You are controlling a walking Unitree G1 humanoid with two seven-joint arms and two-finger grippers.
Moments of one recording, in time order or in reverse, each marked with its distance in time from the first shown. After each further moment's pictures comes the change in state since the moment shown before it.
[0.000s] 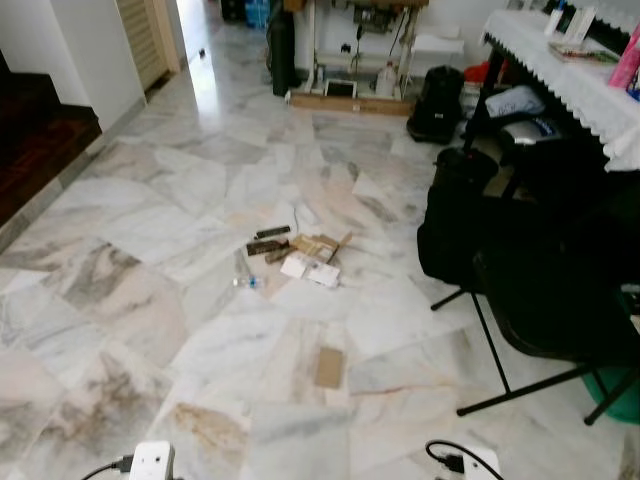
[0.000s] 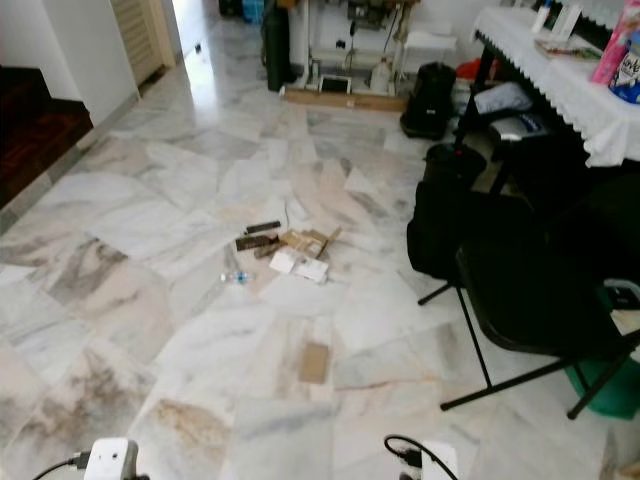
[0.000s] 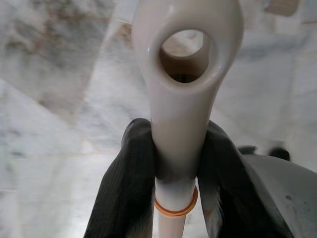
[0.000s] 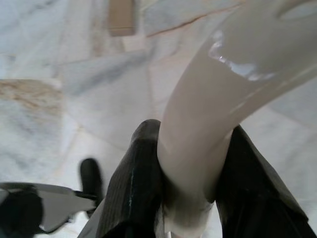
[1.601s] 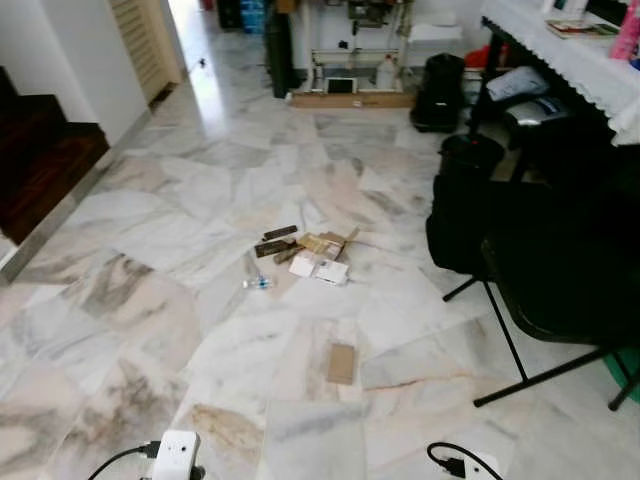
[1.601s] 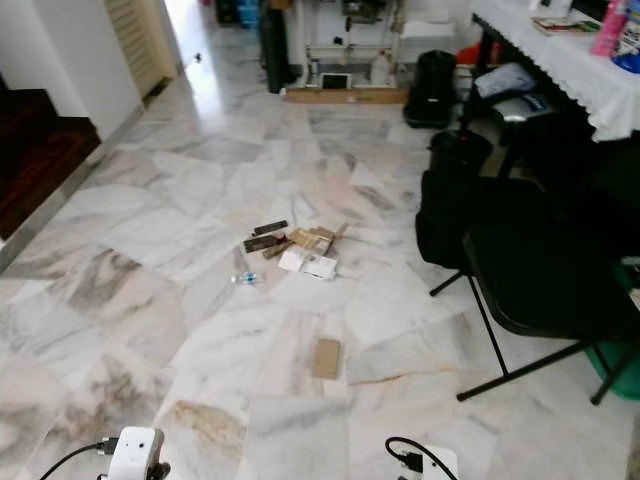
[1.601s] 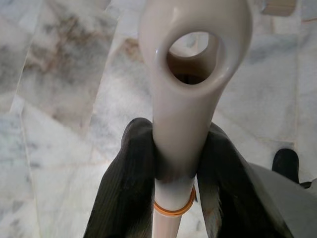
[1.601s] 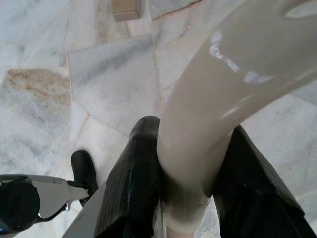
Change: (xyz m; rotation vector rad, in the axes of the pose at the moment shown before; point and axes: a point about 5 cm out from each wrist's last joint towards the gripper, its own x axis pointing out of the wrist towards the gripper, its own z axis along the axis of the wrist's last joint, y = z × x) left arm 0.005 -0.020 0.013 0.081 -0.049 -0.024; right arm -0.004 -0.006 -0.011 0.039 0.026 -0.002
